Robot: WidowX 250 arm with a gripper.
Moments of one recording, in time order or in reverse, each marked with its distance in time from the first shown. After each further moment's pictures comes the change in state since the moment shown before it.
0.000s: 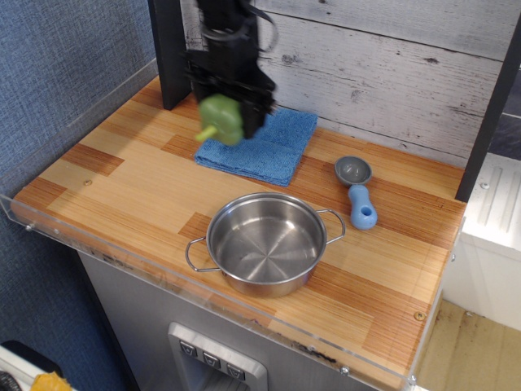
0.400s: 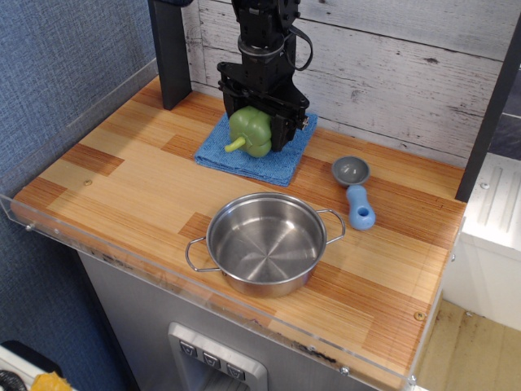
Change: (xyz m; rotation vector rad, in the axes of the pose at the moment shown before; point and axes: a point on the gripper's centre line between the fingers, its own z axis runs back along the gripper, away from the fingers) arm 0.008 -0.016 -0.006 0.017 -0.001 -0.024
